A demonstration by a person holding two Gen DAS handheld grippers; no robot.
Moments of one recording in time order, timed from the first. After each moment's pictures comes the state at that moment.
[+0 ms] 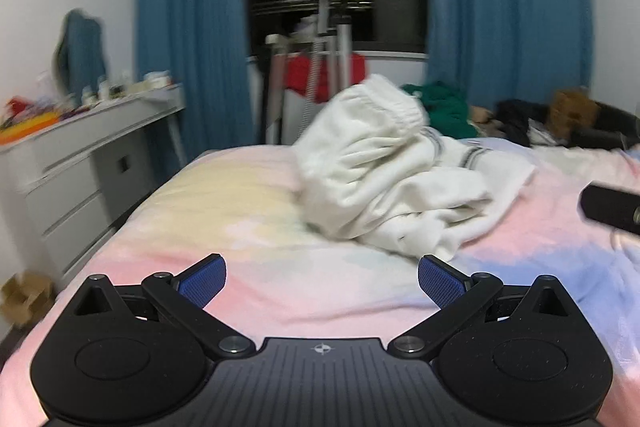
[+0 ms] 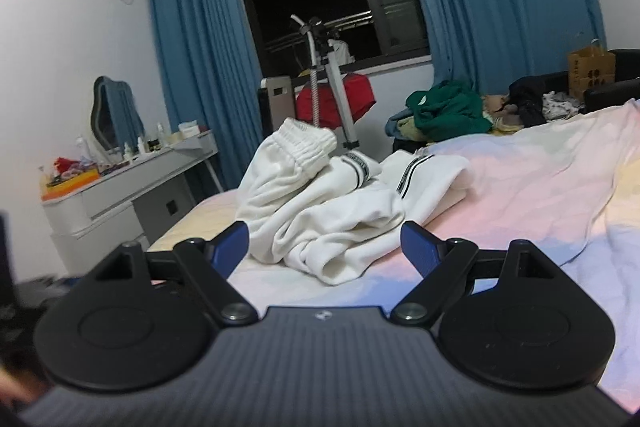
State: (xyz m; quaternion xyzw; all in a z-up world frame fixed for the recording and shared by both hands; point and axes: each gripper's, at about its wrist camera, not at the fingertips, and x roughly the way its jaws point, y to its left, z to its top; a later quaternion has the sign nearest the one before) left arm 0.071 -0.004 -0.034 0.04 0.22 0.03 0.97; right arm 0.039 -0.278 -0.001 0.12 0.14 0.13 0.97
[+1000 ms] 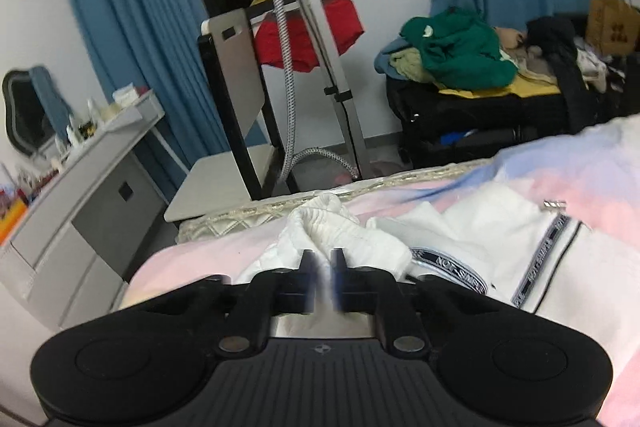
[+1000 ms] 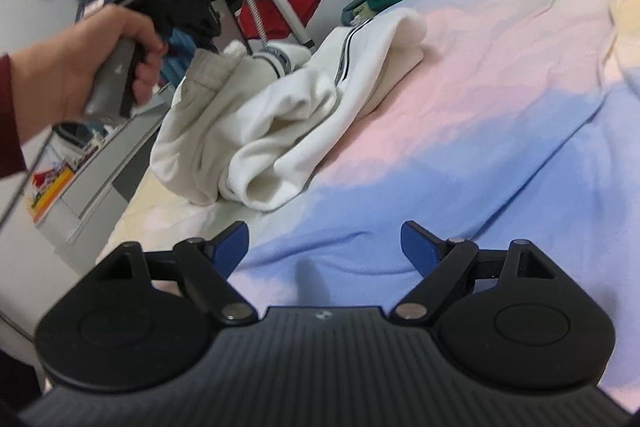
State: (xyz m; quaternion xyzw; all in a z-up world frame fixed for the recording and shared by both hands) left arm 0.407 -0.097 0.023 0.15 0.33 0.07 0.93; right arm 0.124 -0.309 -0.080 0.23 0.30 0.12 0.92
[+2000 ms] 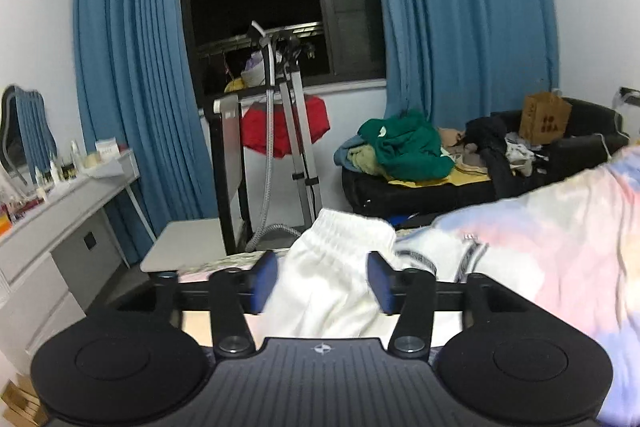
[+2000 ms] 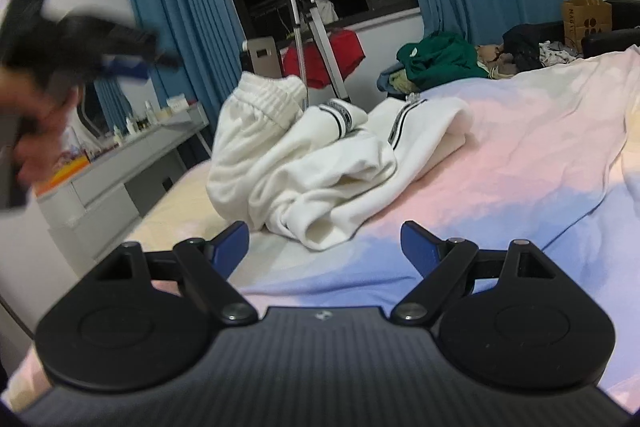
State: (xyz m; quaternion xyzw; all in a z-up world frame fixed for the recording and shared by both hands) left arm 0.244 -0.014 0.080 0.08 0.21 -0.02 0.97; right arm 0.082 -0.275 -0.035 0.14 0.21 0.12 0.96
